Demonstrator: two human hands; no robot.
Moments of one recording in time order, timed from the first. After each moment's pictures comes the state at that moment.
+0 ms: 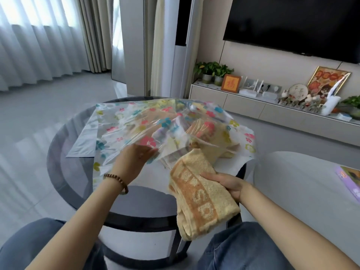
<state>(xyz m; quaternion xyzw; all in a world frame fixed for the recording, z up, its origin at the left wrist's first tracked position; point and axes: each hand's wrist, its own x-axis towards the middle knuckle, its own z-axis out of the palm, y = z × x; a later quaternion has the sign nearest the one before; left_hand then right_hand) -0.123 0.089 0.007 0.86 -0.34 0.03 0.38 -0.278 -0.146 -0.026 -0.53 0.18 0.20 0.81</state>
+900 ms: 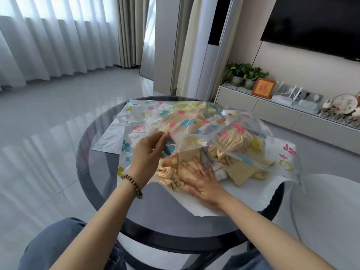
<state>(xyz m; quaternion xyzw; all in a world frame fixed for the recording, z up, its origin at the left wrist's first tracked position) -0.088 0.100 0.015 0.73 -0.27 0.04 0.63 -0.162 -0.103 -0.093 -0.99 -0.10 -0.01 0.11</state>
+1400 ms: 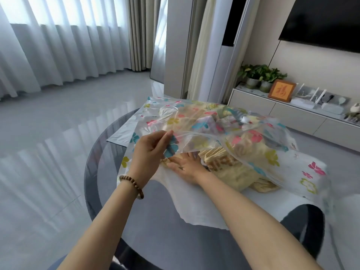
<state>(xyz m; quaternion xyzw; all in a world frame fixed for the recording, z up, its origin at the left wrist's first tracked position) -0.011 0.108 0.017 0.70 -0.26 0.04 0.66 0.015 -0.071 -0.103 -0.99 0.00 0.05 0.16</state>
